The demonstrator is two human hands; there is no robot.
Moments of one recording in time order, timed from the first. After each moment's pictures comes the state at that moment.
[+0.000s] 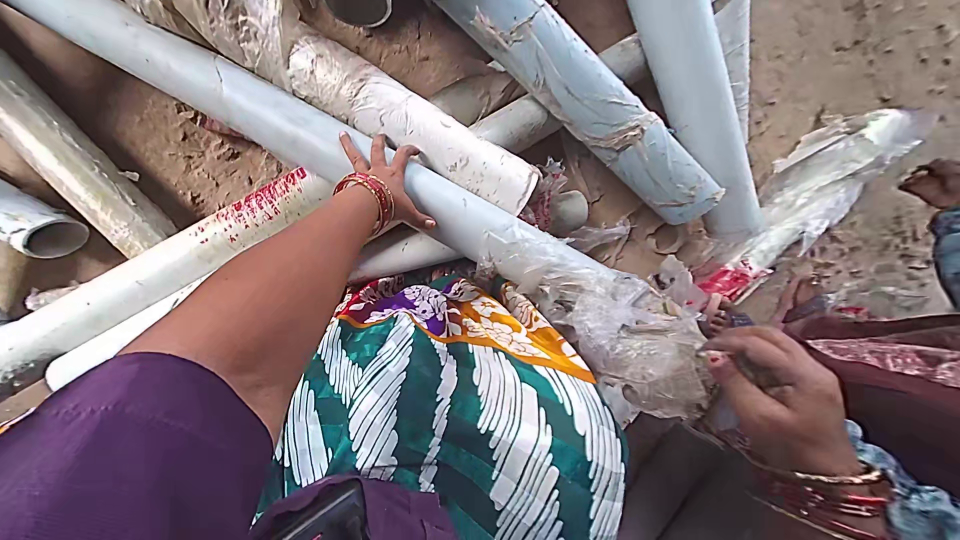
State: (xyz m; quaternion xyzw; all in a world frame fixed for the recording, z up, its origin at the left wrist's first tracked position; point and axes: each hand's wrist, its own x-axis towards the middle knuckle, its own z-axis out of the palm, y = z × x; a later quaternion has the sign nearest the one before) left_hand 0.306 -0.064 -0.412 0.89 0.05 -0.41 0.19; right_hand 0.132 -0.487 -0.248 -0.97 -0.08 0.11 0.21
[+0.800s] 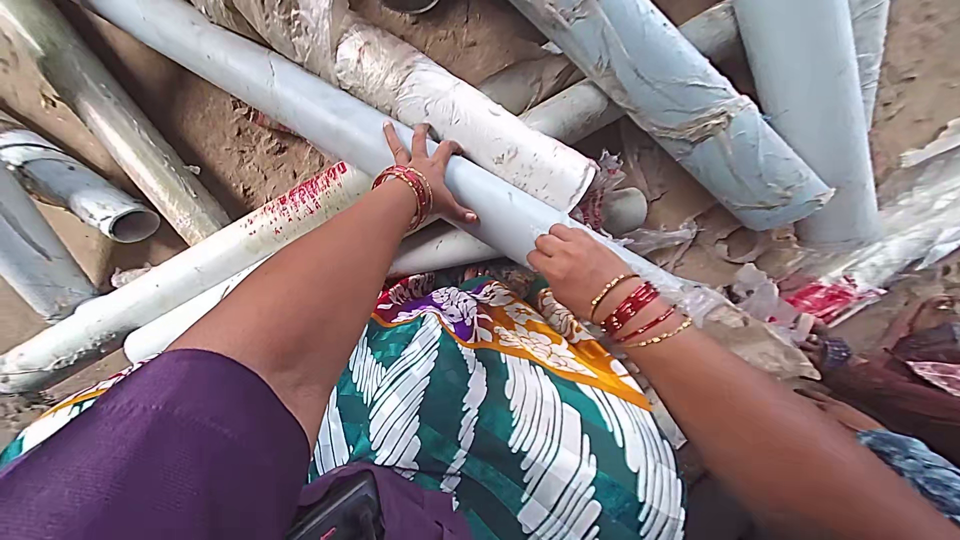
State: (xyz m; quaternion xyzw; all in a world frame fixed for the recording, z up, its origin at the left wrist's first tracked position) left_hand 0.312 -0.060 -0.417 0.89 0.05 -0.41 0.20; right_hand 0.249 -0.314 -0.382 -0.85 -0.47 0.21 0.12
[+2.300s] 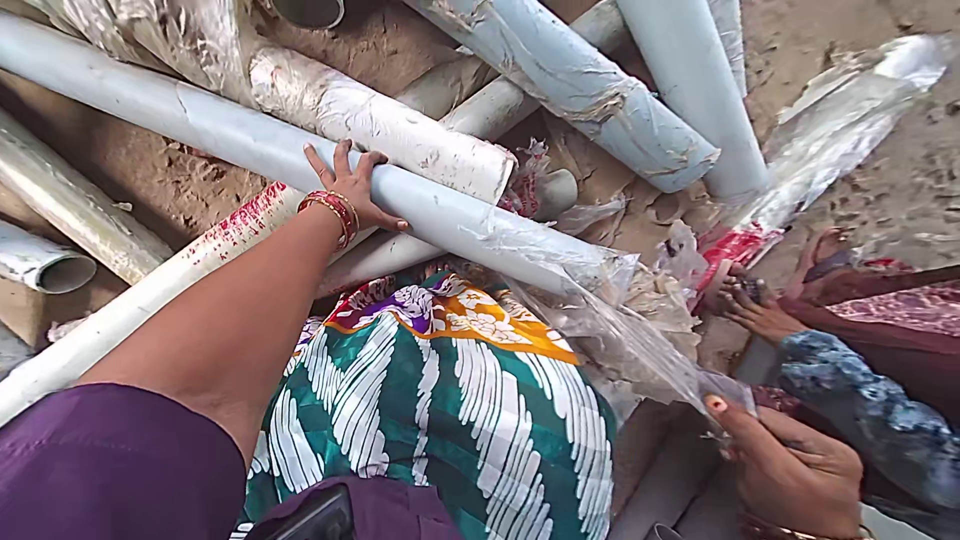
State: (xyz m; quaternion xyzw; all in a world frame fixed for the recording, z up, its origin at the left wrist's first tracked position) left_hand 0.294 -0.055 -0.423 0.91 0.04 -0.36 0.21; right_hand 0.044 -0.476 -0.235 -0.87 0.21 0.02 0.44
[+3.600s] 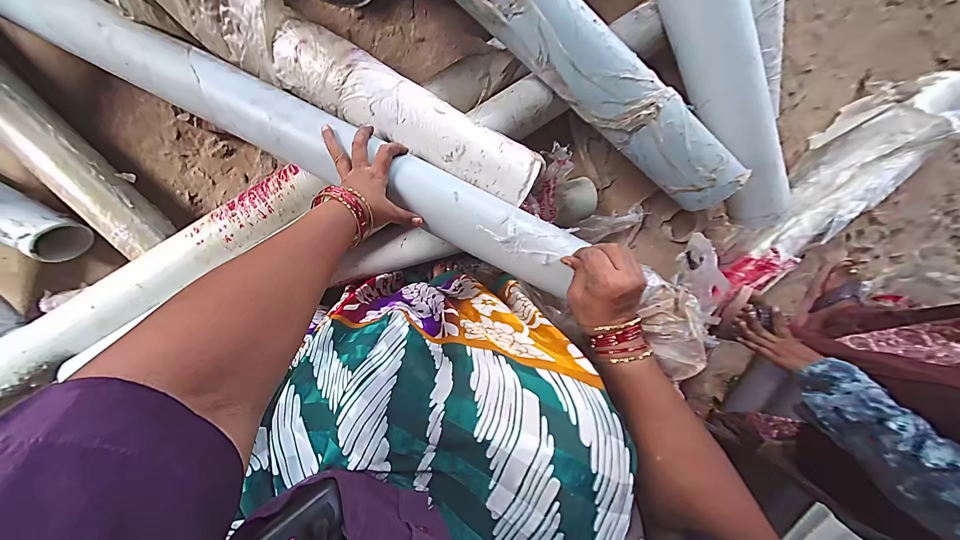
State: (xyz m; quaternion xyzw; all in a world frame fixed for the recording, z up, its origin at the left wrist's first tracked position) left_hand 0.287 -0.048 -0.434 0.91 0.03 -0.32 0.26; right_hand 0.187 -0.391 -0.399 -0.97 -0.16 -0.12 0.12
